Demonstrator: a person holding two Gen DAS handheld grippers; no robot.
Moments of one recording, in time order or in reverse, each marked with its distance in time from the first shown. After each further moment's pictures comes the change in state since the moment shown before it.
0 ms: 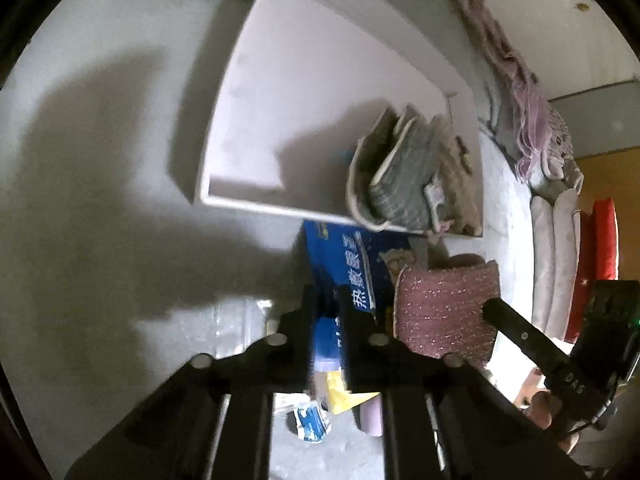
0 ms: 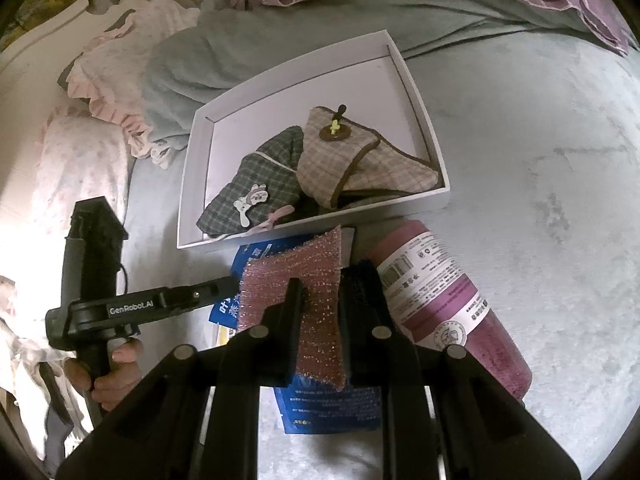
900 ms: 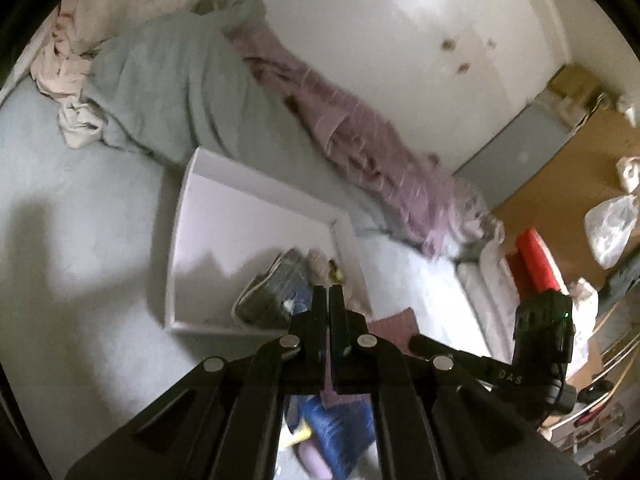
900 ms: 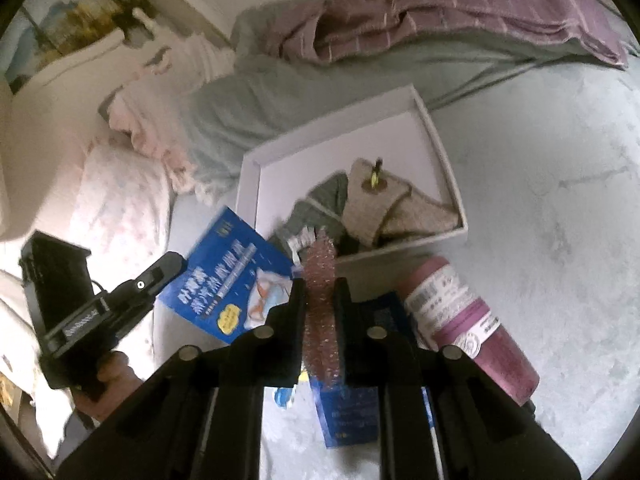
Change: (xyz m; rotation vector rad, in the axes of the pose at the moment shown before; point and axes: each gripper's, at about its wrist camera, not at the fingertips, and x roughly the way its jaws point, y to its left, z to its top) left arm -0.099 -0.029 -0.019 0.189 -0.496 -0.248; right arm -0.047 0.014 -0.005 0.007 -0.199 0.117
